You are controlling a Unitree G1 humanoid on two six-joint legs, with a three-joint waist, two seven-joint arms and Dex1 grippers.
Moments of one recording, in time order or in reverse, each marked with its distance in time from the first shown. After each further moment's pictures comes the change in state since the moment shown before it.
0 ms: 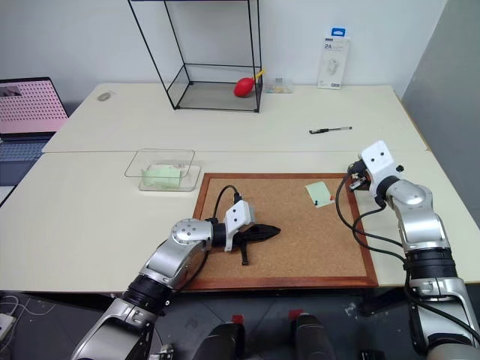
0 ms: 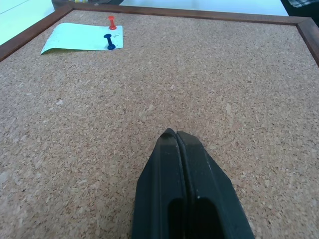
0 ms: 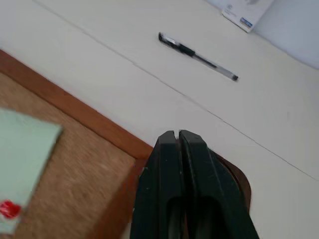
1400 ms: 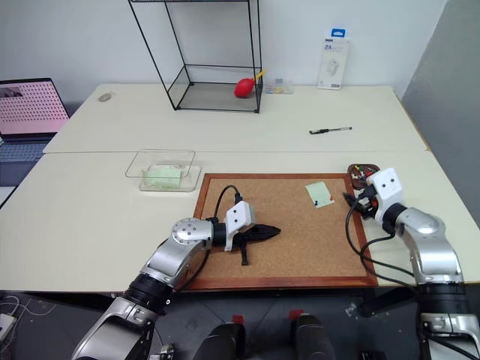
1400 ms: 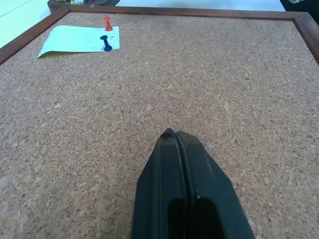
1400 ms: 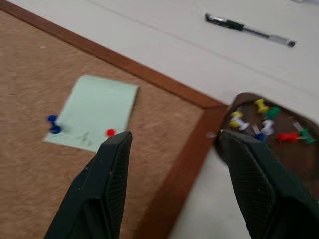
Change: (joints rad) left arm -0.011 -0.003 0.004 0.025 0.013 -0.028 -0.014; right arm 0.262 0.047 -0.100 -0.257 0.237 0.098 0.136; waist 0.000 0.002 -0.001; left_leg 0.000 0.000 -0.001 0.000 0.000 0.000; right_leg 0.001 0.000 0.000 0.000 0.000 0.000
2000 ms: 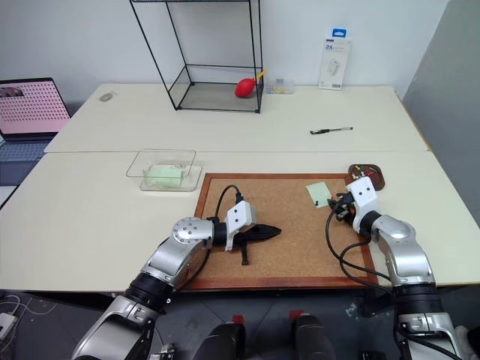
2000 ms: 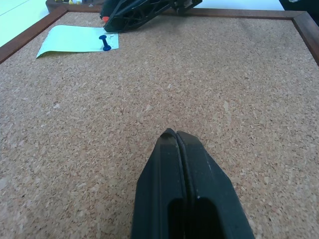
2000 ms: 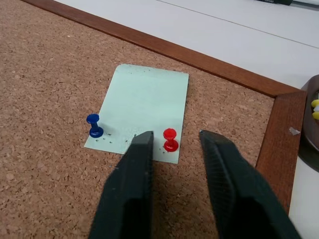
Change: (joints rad) left arm -0.007 0.000 -0.003 0.005 0.000 -0.001 0.000; right arm -0.035 0.080 0.052 0.074 -0.034 -0.010 -0.042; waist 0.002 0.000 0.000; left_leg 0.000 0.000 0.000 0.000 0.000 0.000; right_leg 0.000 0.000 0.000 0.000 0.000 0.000
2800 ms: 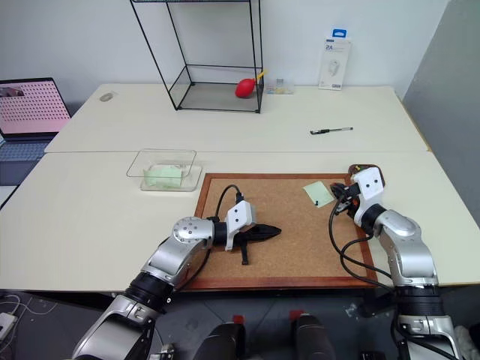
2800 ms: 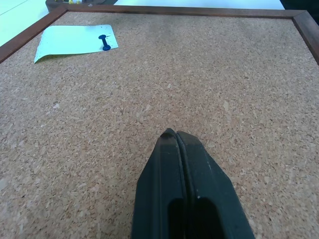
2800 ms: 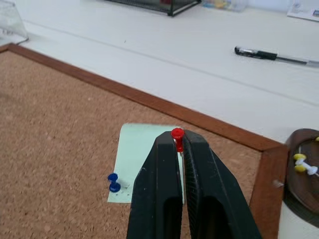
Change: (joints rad) left arm -0.006 0.000 -0.005 0.010 0.008 -0.001 0.002; right arm 0.008 0.021 -0.073 -0.097 0.093 -0.016 -0.003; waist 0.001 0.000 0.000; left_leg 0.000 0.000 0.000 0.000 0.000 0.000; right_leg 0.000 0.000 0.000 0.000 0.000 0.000
